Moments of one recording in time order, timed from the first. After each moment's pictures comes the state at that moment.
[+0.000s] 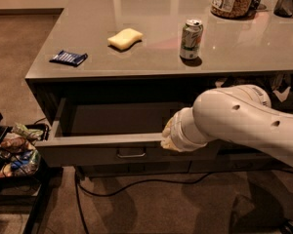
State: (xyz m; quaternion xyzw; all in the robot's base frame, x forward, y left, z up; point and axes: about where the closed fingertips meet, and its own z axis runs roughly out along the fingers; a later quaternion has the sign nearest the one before) arm 0.488 -0.069 0.738 -0.65 0.71 -0.01 0.27
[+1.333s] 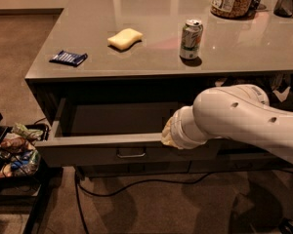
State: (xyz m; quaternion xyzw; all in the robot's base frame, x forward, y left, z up) arm 0.498 -0.071 0.735 -0.66 0.70 -0.02 0.27
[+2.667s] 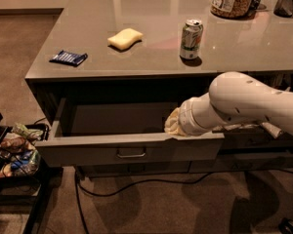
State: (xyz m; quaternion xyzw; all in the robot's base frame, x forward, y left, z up) arm 0.542 -0.083 0.724 -0.68 0.67 0.03 0.31
